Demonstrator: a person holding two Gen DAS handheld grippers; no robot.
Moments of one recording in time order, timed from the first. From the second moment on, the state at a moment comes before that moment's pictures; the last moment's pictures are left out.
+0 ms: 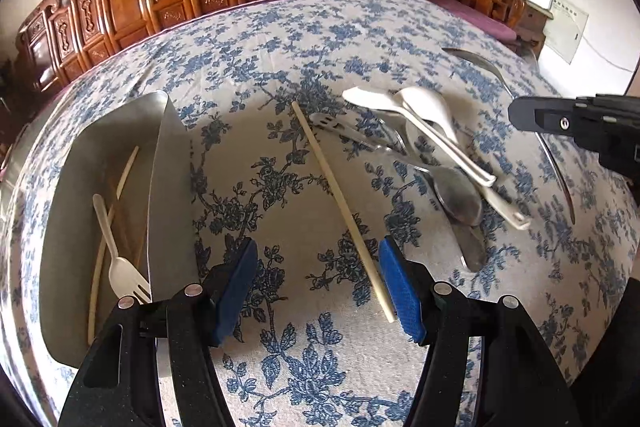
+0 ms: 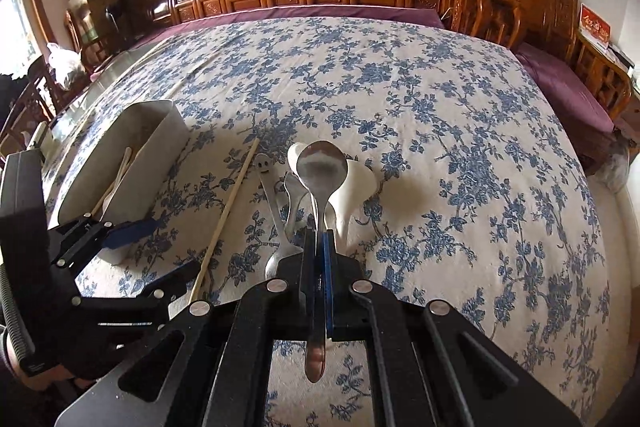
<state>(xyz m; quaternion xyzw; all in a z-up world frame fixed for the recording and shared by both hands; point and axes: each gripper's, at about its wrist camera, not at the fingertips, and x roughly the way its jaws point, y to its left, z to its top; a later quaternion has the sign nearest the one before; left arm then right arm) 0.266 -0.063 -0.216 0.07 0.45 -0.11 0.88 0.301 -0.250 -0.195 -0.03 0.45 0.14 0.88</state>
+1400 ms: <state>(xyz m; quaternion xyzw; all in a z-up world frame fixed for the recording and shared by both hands) 0.229 -0.014 -0.176 0.04 0.46 -0.12 0.88 0.242 -0.245 -0.157 -0.04 0.42 0.17 0.89</state>
